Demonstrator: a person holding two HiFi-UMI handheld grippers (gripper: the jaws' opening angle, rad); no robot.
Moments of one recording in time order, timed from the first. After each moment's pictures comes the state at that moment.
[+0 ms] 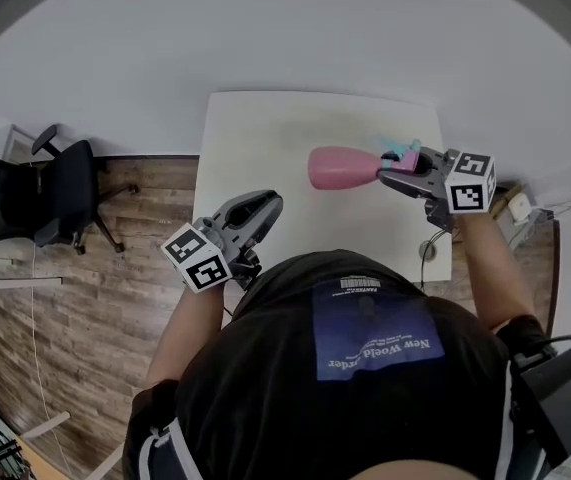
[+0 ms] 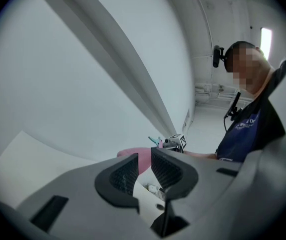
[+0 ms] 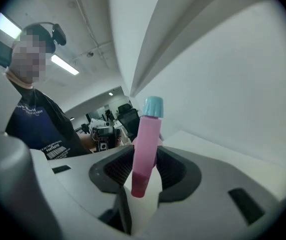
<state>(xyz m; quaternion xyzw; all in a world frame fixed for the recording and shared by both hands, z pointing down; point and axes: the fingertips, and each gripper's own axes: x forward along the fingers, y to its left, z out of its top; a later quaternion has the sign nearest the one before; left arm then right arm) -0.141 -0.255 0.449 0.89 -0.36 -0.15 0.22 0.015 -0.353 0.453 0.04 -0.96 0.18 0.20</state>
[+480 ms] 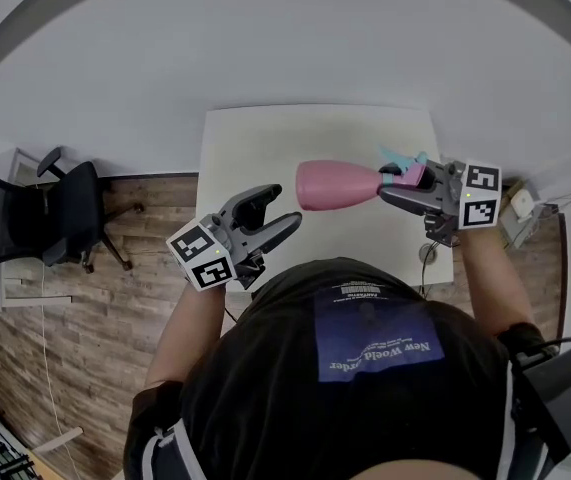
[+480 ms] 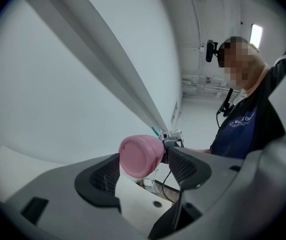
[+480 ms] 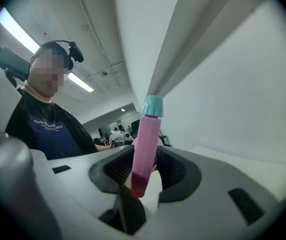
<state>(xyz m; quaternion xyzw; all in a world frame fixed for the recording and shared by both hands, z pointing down) -0.102 -0.265 0.423 0.93 -0.30 -0.11 0.18 0.028 -0.318 0.399 -0.02 -0.98 0.19 0.08</state>
